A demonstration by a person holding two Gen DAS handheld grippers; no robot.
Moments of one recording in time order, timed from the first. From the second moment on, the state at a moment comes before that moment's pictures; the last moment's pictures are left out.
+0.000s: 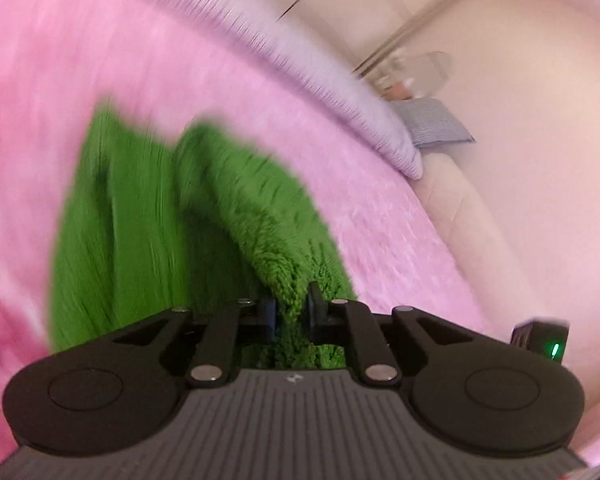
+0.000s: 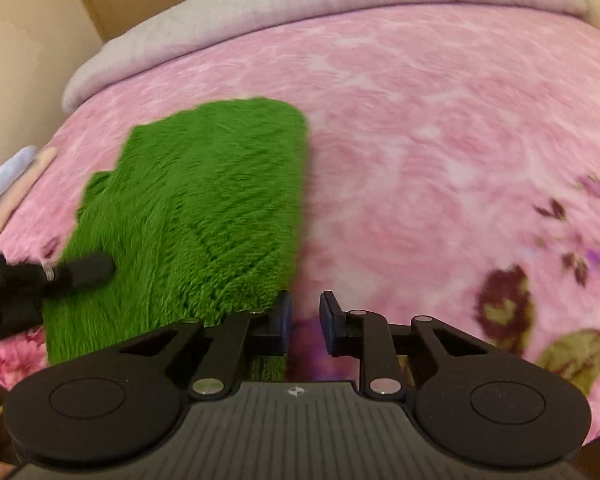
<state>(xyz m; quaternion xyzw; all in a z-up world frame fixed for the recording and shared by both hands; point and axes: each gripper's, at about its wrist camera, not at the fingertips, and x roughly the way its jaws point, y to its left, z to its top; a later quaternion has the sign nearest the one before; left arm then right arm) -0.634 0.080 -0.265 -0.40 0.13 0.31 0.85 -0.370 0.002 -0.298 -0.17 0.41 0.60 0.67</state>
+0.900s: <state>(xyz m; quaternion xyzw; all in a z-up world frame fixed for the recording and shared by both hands) -0.685 0.207 -0.275 -0.47 0.14 0.35 0.79 -0.335 0.112 -0.279 -0.20 0.45 0.58 0.65</state>
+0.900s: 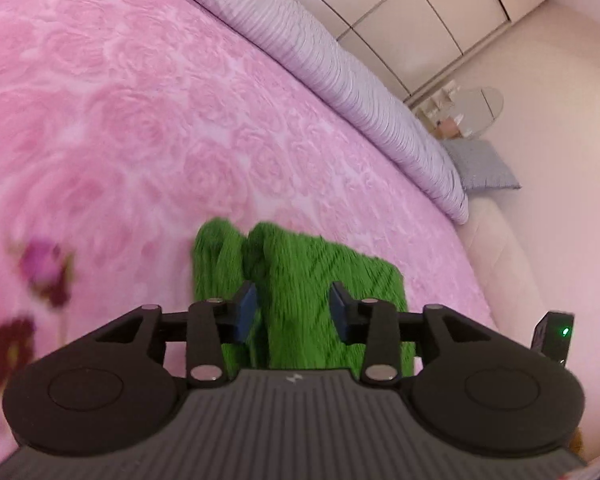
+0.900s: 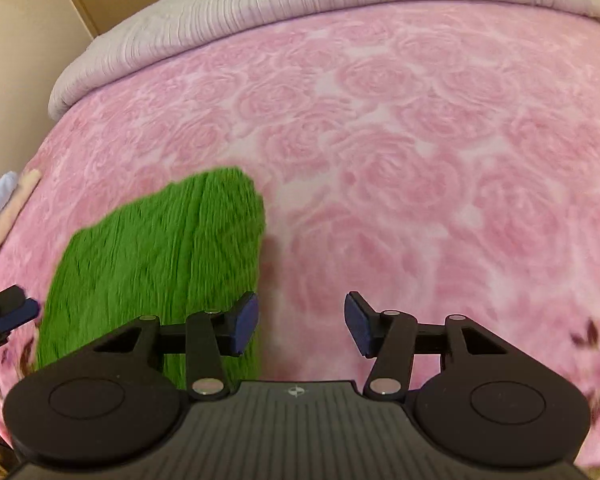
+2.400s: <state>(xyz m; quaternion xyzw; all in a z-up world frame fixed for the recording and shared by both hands) -0.660 0.113 -0.275 -0.32 0.25 0.43 0.80 -0.404 0.059 -0.281 -0.18 0.40 0.67 0.60</state>
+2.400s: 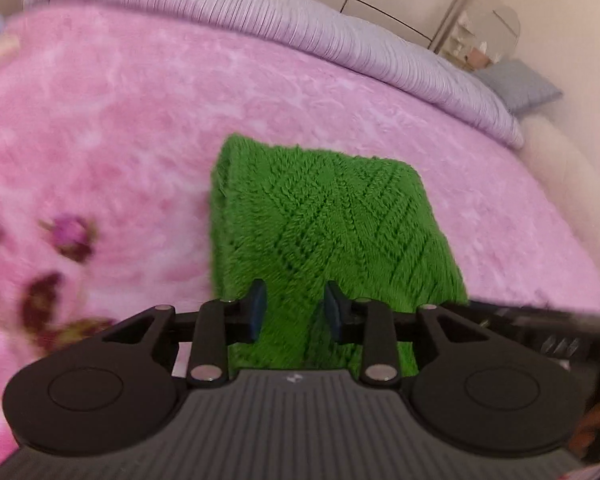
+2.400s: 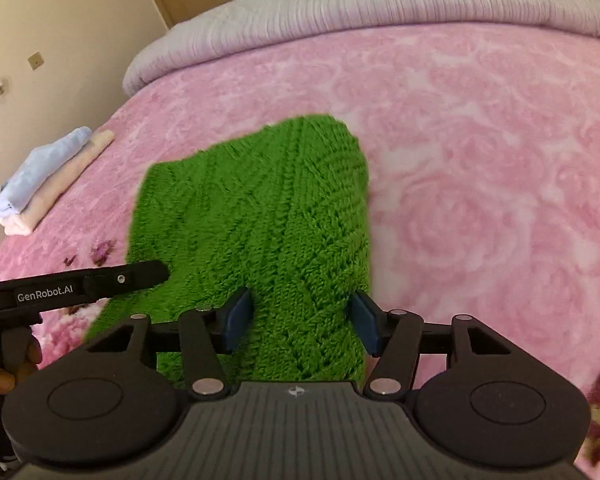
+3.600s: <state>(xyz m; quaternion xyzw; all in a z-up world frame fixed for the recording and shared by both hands) -0.672 0.009 -0.245 -0.32 0.22 0.42 0.82 -0.437 -0.035 -0.260 -0.18 0.36 0.67 0.62</state>
